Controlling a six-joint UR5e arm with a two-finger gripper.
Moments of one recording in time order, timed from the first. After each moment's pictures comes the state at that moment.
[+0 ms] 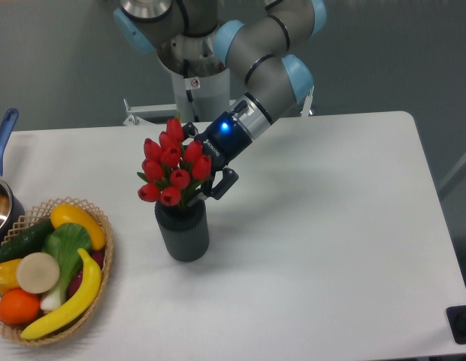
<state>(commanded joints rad) 2.68 -1.68 -2.16 -0.95 0.34 1.69</state>
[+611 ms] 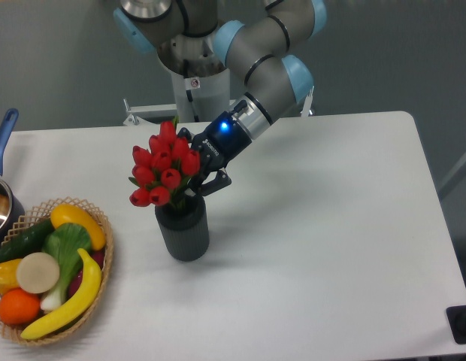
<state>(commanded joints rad) 2.68 -1.68 -2.13 -0.95 0.33 1.65</state>
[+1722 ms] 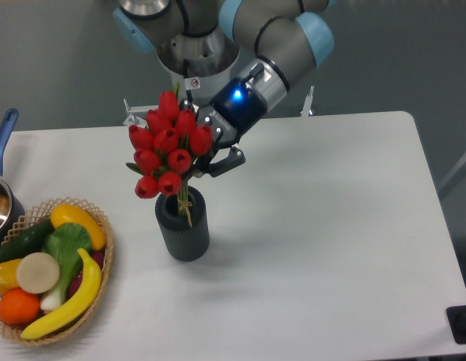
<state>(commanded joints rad) 2.68 -1.56 -1.93 -0.95 0.27 1.22</state>
